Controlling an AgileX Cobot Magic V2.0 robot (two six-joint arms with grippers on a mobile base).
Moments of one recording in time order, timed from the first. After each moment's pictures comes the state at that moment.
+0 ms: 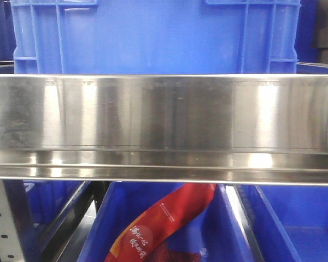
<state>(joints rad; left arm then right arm) -0.44 1.44 -1.64 -0.15 0.52 0.02 0.56 1.27 -1.34 0.32 0.41 -0.17</state>
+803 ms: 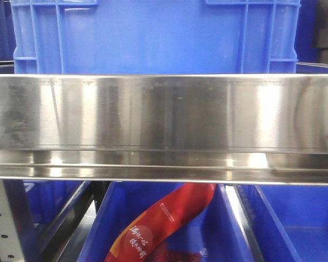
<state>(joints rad) -0.44 1.62 -1.69 -0.15 0.62 0.02 0.57 1.45 -1.42 0.33 0.46 -0.17</state>
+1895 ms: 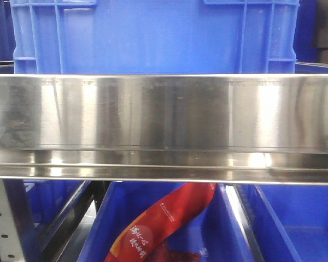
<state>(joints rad) -0.44 1.57 -1.69 -0.11 0.68 0.02 0.57 1.42 -1.45 0.34 0.45 -0.17</state>
